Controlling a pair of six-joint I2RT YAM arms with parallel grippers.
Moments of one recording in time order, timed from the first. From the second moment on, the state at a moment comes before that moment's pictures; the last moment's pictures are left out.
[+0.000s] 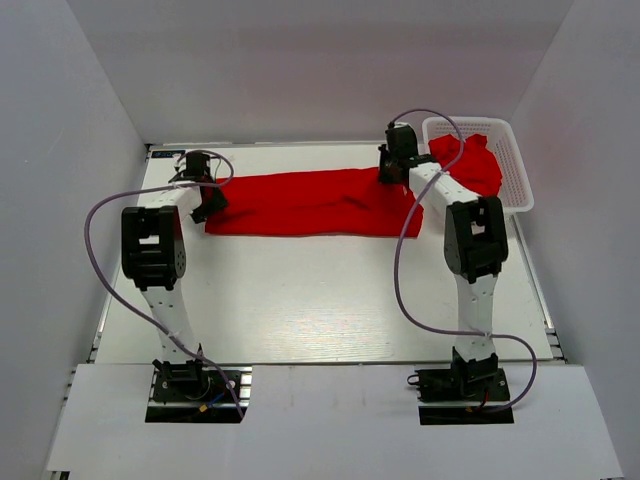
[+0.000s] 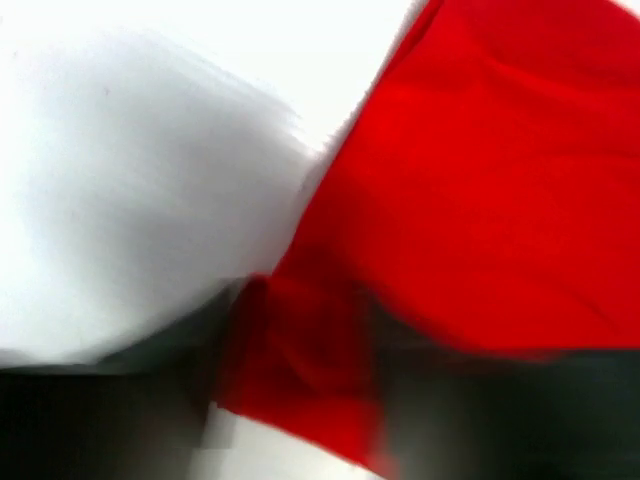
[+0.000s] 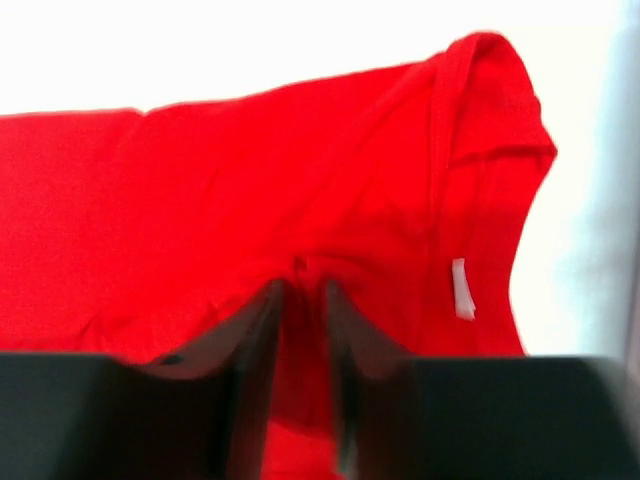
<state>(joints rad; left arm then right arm) 0.01 2.03 1.43 -0.40 -0.20 -0.50 0.32 2.14 1.73 -0.33 0.12 0.25</state>
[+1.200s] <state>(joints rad) -0.06 2.11 1.55 -0.32 0.21 -0.35 0.30 2.02 1.48 -0.28 -0.35 0.26</state>
